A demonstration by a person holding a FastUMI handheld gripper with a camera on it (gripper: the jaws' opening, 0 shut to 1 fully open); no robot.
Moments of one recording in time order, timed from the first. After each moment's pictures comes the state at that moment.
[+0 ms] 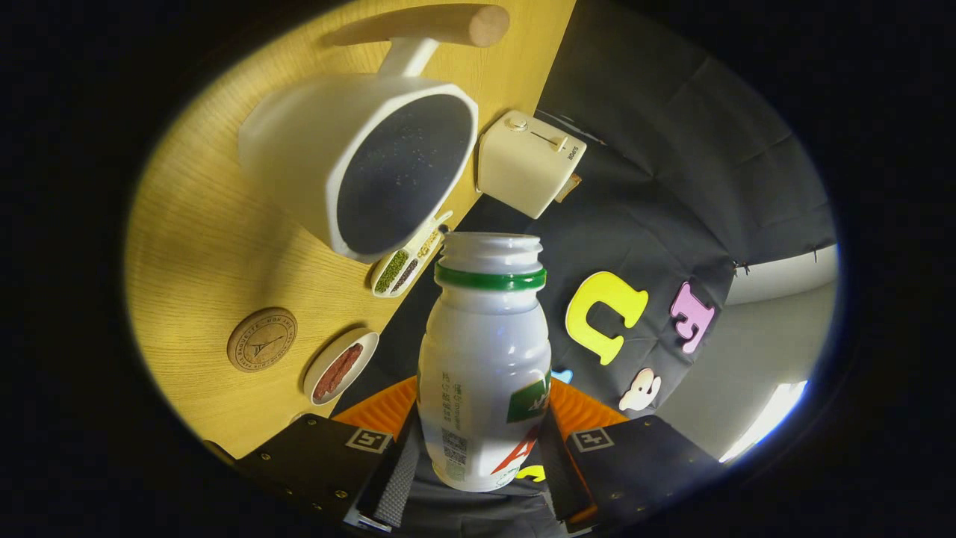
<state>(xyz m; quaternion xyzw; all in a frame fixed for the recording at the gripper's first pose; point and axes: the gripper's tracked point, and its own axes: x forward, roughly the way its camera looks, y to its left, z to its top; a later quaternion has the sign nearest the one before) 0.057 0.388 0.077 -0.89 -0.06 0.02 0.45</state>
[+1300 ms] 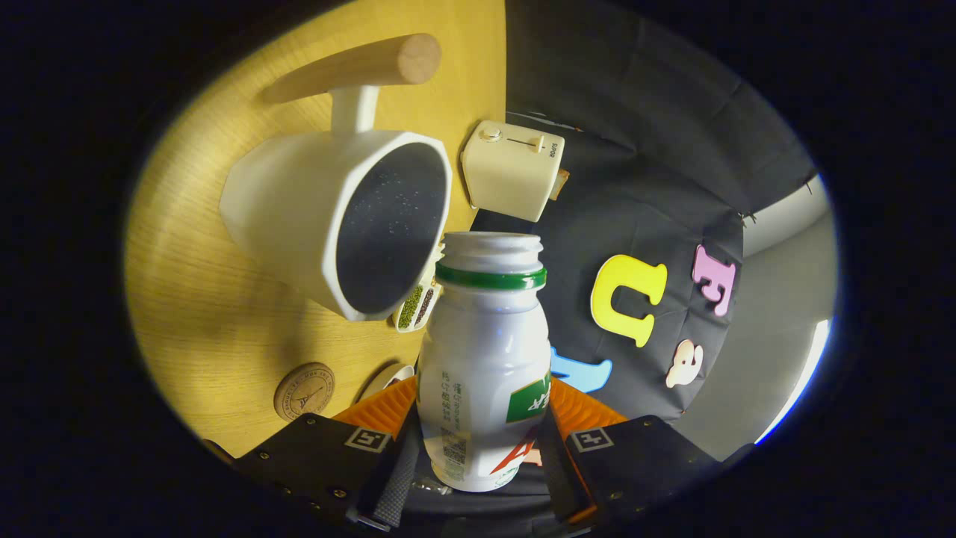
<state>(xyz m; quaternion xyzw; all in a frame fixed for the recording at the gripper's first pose) 0.060 0.387 0.046 -0.82 -0.03 0.07 0.57</state>
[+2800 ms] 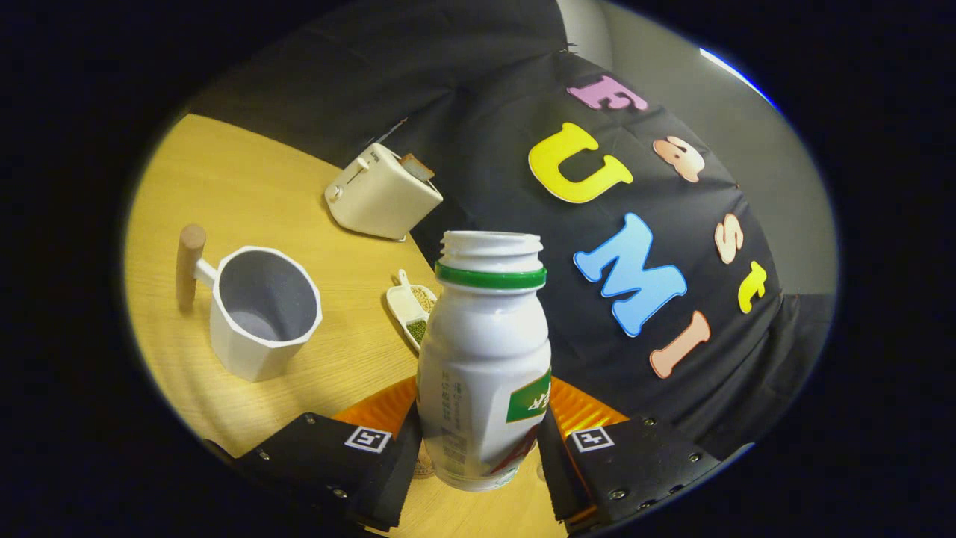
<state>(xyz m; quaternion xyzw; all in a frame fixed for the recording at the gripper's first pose) 0.060 0.340 0.050 -0.45 0.04 0.11 0.88</state>
